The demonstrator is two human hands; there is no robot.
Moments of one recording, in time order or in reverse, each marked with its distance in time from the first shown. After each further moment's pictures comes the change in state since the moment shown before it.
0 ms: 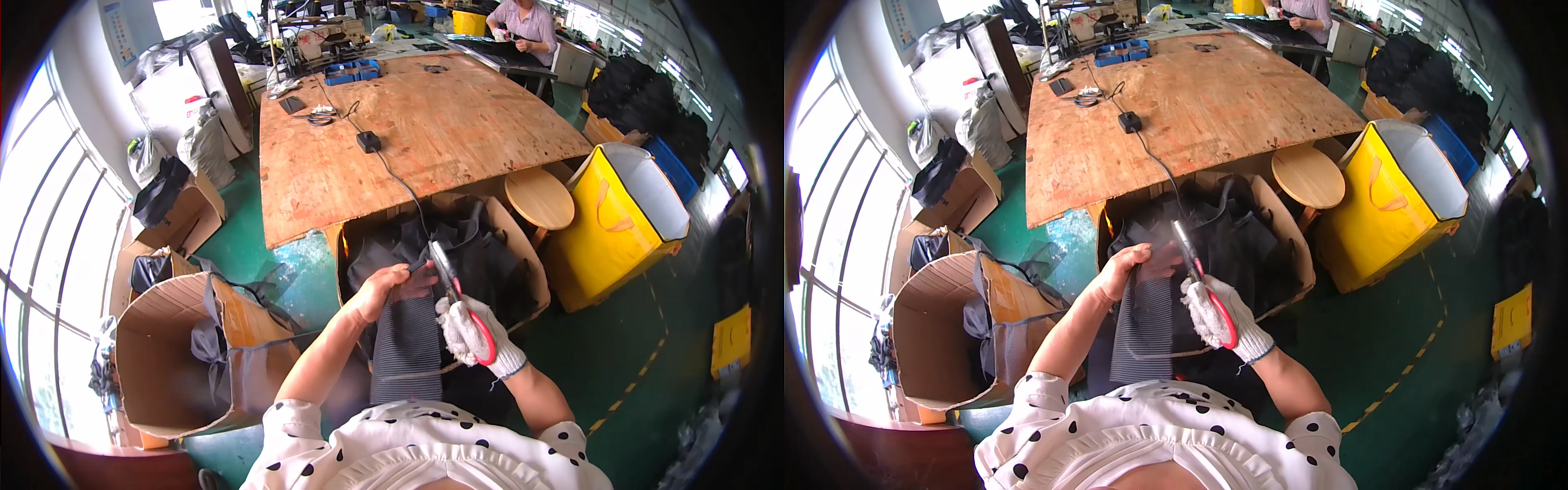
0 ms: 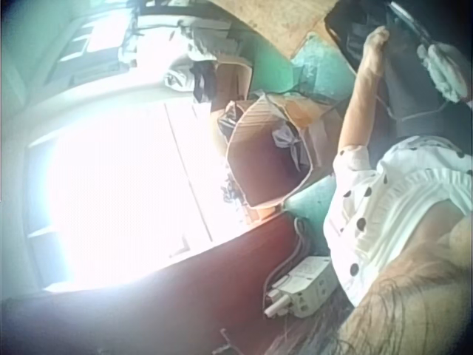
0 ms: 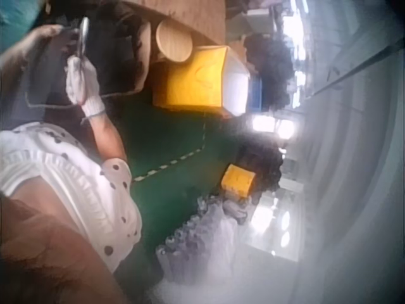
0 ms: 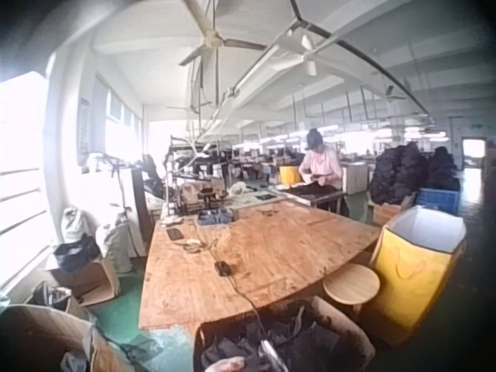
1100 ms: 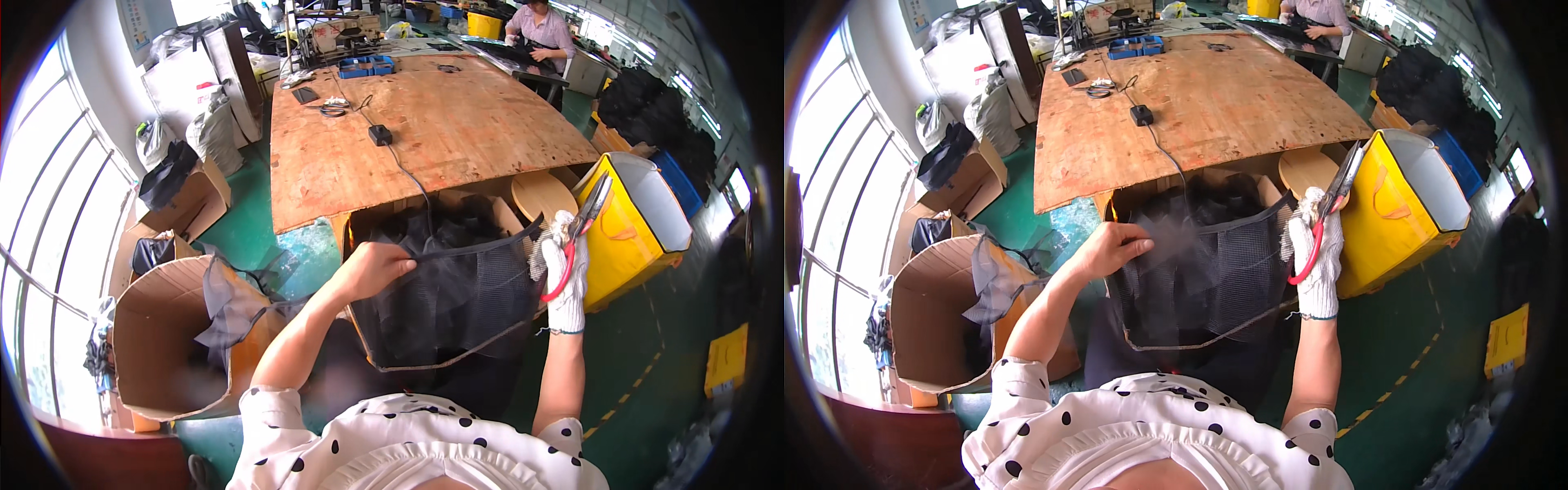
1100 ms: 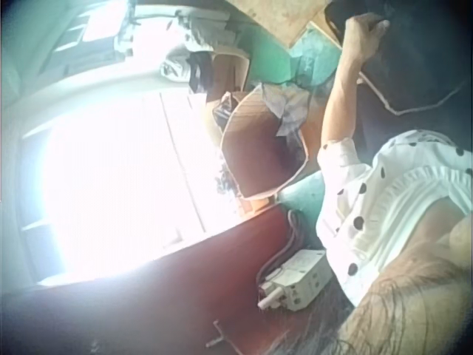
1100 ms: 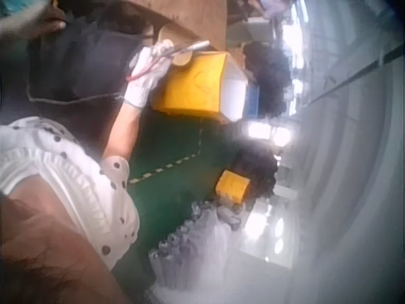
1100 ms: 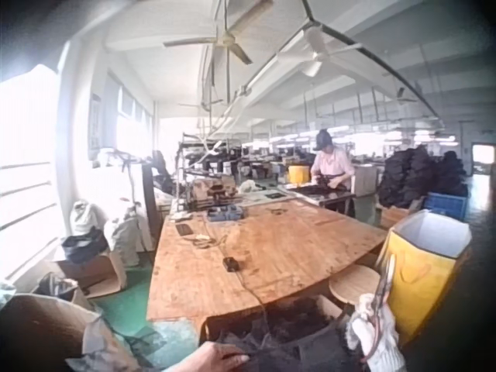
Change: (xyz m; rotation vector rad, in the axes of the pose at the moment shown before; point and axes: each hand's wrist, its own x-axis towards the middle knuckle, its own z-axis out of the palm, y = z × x) left_hand -0.030 0.066 0.047 1.342 0.251 0.163; right_hand -0.011 -0.088 -0.071 -0.572 0.660 -0.842
